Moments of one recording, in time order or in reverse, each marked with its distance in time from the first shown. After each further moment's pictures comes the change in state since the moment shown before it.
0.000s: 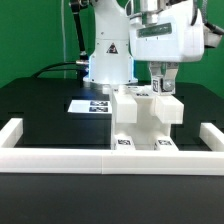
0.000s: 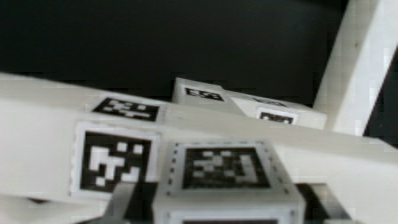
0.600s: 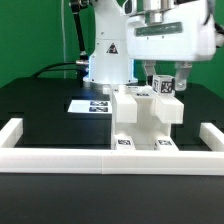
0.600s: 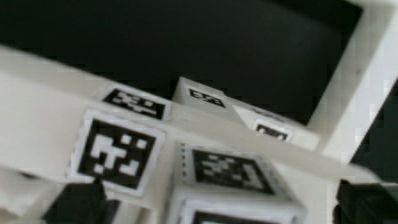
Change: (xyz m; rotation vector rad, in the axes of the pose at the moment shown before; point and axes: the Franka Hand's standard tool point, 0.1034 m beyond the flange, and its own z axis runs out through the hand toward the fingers) arm -0.005 -0.003 -0.002 -0.020 0.013 -0.305
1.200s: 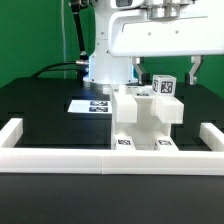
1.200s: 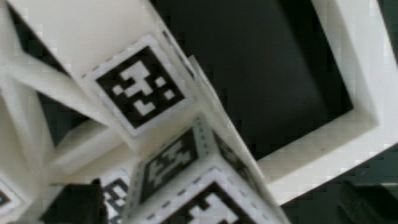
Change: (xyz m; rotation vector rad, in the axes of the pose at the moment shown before) arm 0.001 -0.003 -0.005 0.005 0.008 -0.689
